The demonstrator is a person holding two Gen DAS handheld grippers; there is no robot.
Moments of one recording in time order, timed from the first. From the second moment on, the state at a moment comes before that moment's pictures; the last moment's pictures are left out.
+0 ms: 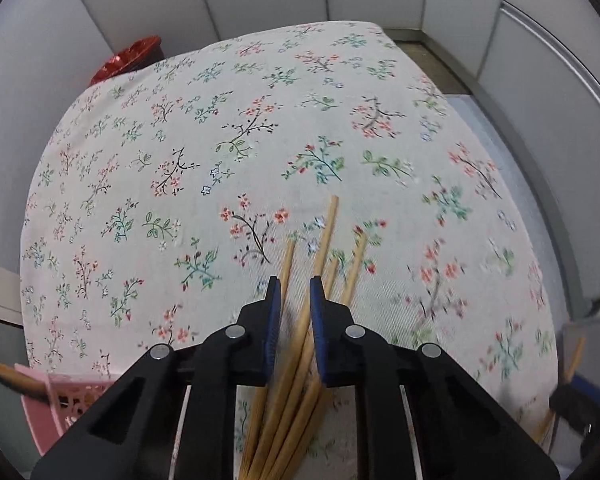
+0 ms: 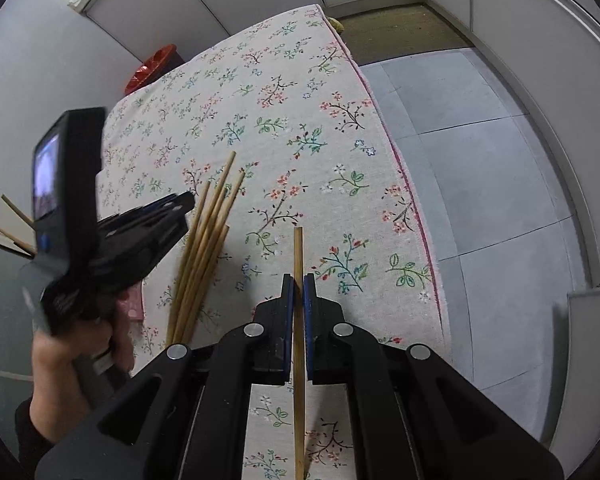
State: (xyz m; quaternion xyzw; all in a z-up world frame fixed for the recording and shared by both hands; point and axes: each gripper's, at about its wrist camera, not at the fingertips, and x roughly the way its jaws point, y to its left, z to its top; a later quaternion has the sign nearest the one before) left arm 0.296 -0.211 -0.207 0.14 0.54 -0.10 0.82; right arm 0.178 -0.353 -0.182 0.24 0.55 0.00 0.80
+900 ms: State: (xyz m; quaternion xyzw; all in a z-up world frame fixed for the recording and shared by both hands) left arm 0.221 -0.180 -0.154 0.17 0.47 -0.15 0.86; right arm 0.156 -0.341 -0.159 0.23 0.52 0.00 0.82
